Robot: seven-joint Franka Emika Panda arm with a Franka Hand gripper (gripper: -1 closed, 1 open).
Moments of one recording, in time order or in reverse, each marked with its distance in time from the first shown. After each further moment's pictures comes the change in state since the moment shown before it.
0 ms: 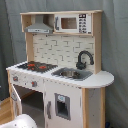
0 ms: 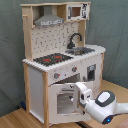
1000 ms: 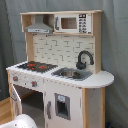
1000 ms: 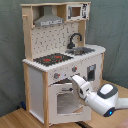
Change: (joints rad) arm 0.026 0.012 -0.106 0.036 0.003 0.017 -0.339
